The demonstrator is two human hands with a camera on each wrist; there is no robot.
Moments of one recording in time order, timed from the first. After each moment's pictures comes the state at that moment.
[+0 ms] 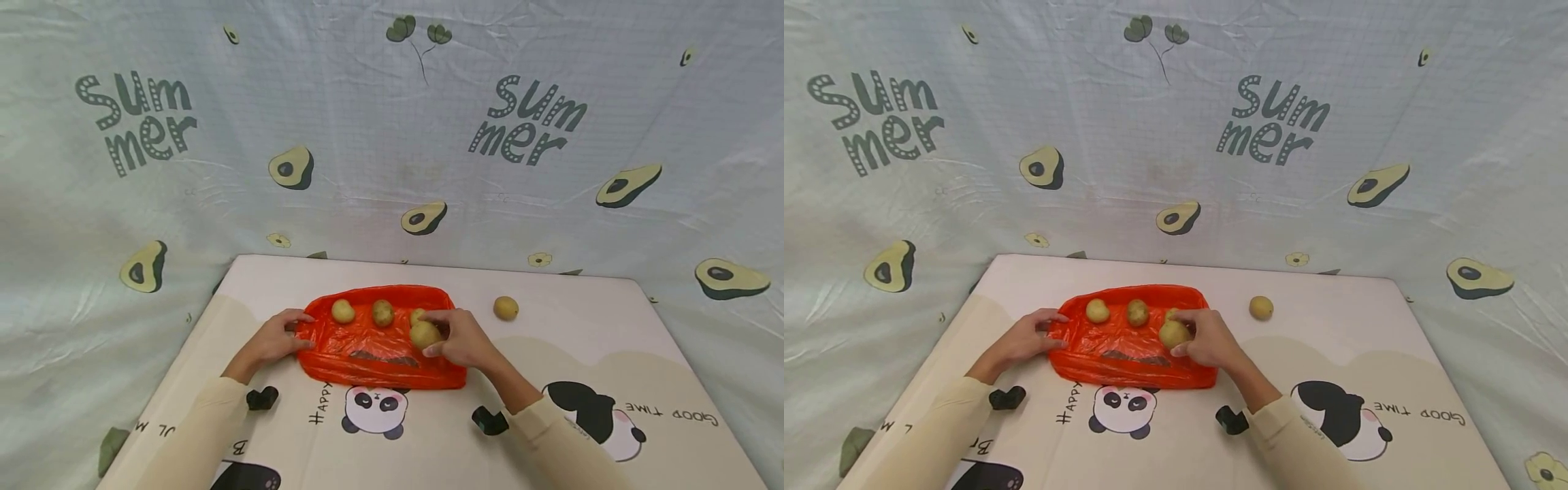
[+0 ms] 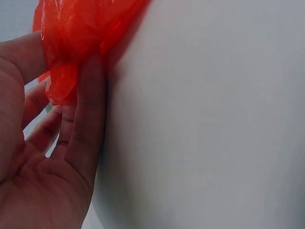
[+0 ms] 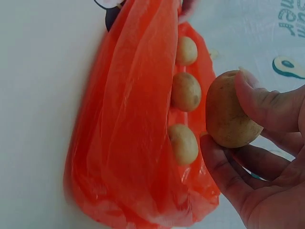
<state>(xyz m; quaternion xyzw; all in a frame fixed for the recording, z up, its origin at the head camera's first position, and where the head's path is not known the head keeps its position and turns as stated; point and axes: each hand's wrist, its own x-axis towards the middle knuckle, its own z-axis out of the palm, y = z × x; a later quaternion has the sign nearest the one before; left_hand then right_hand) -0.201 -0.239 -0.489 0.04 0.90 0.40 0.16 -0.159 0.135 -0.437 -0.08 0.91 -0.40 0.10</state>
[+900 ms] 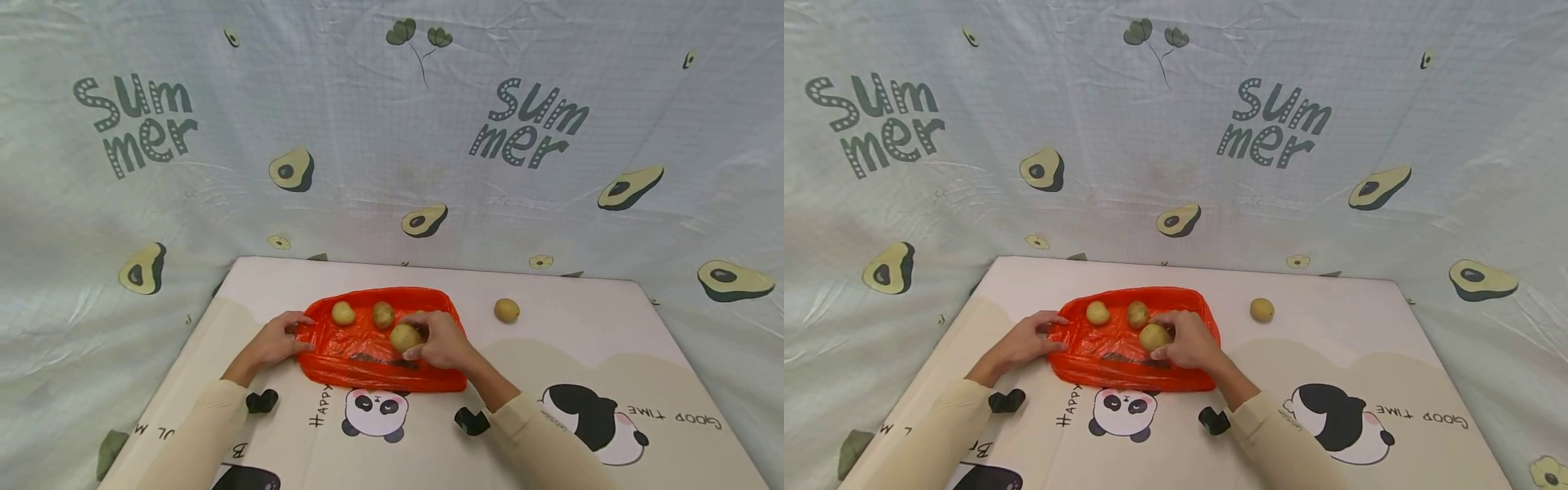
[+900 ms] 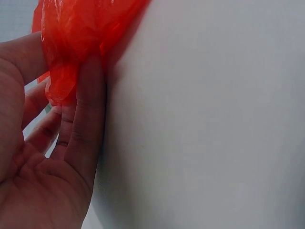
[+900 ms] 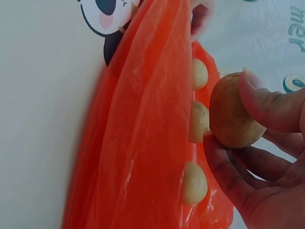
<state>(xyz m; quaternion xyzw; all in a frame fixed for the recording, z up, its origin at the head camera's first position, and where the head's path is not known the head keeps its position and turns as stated) -0.201 -0.236 -0.485 0.03 0.90 0.40 0.16 -0.167 0.108 -0.441 -0.12 0.90 -0.40 0.11</state>
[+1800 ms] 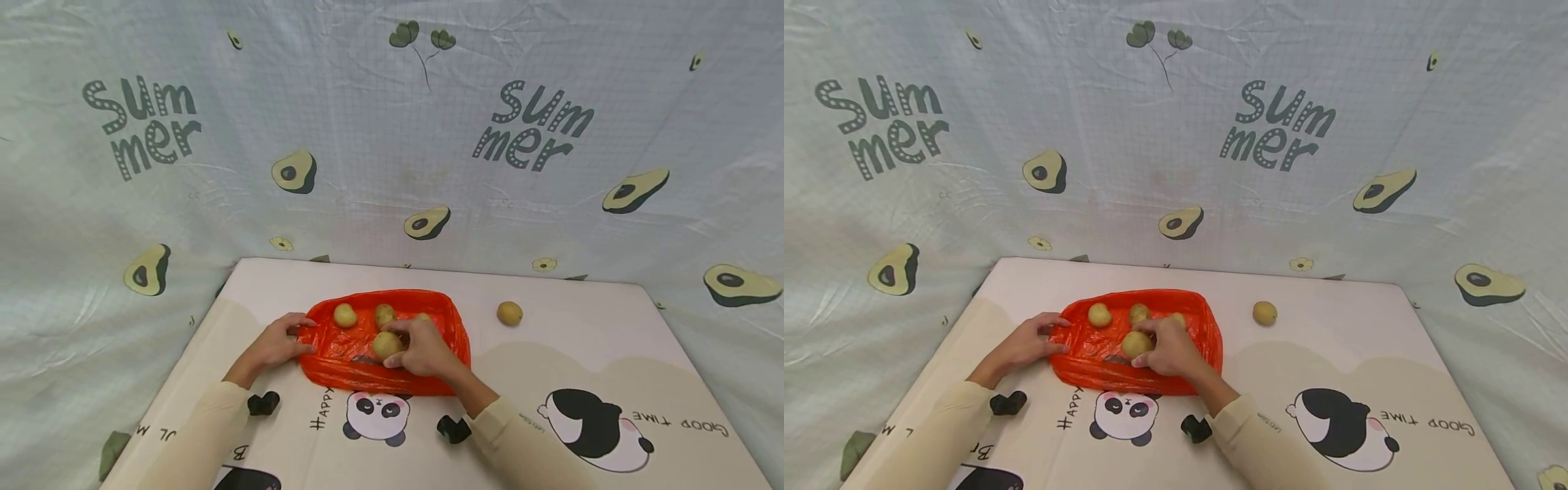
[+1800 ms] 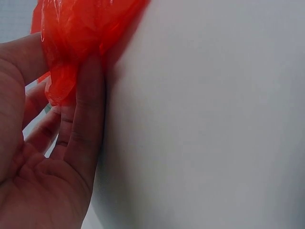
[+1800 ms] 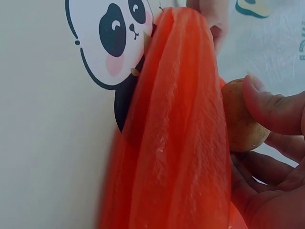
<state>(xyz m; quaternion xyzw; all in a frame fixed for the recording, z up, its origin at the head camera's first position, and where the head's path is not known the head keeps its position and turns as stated) -0.200 -0.236 -0.484 0.04 0.90 0.40 0.15 -0.165 0.076 -0.450 -0.14 0.89 -0.42 0.12</state>
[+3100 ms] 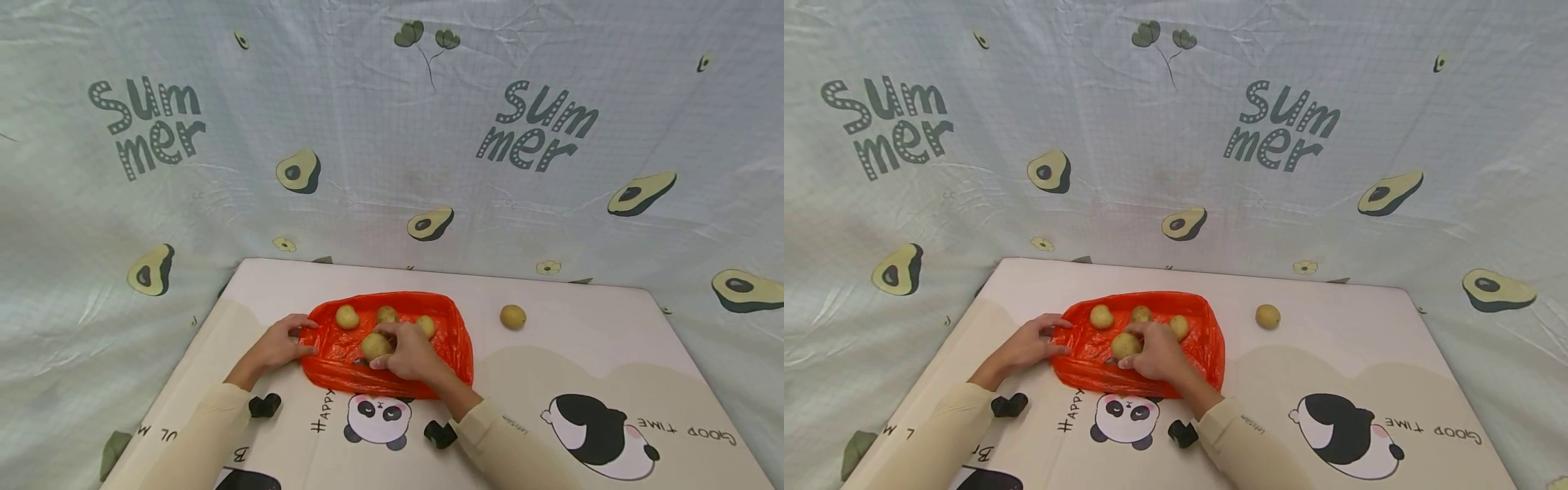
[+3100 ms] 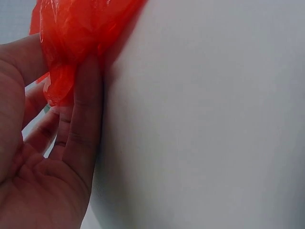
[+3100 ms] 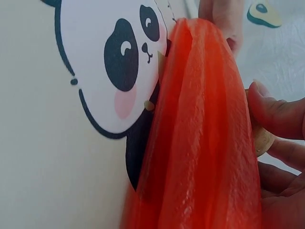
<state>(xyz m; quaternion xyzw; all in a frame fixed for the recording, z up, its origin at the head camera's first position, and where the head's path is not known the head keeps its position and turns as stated) -0.200 -0.237 -0.488 0.04 0.91 0.40 0.15 -0.167 0.051 -0.461 -0.13 0.89 -0.43 0.11</state>
